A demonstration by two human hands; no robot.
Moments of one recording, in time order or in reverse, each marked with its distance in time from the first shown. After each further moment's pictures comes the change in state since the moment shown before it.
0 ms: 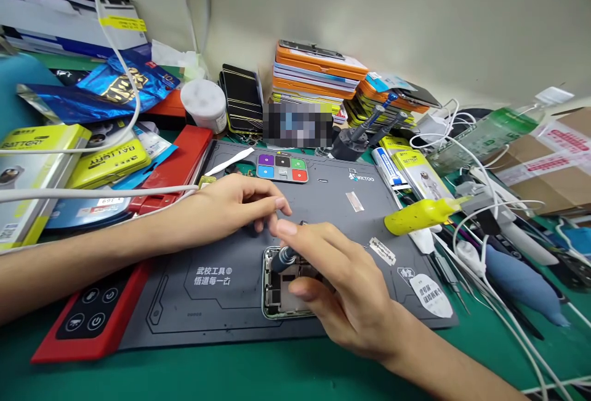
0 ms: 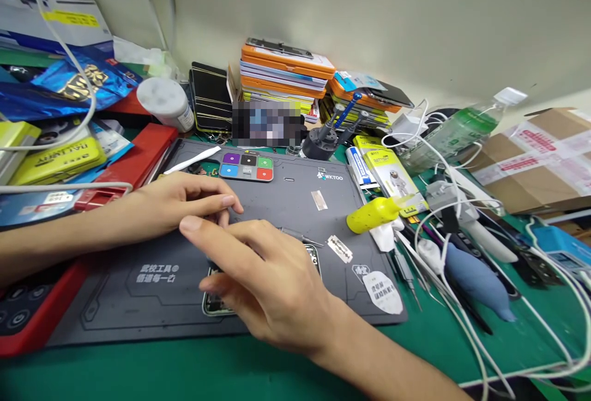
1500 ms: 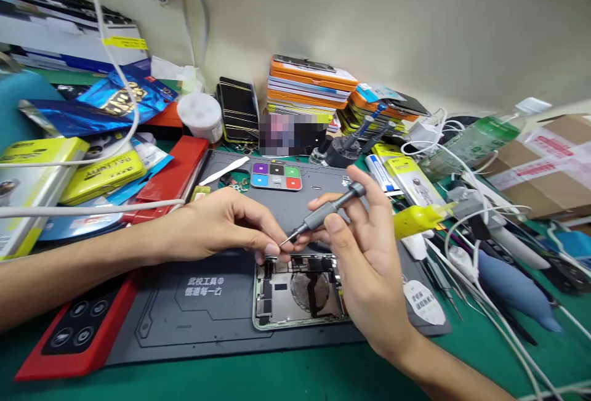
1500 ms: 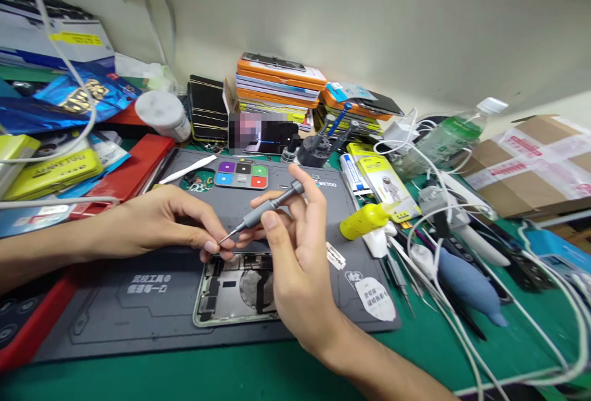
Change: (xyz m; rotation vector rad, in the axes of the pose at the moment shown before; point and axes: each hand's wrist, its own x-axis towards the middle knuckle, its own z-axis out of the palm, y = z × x) left_hand -0.003 -0.001 0.002 -0.407 -0.237 0.042; right_hand 0.010 -0.005 0.002 0.534 0.543 0.588
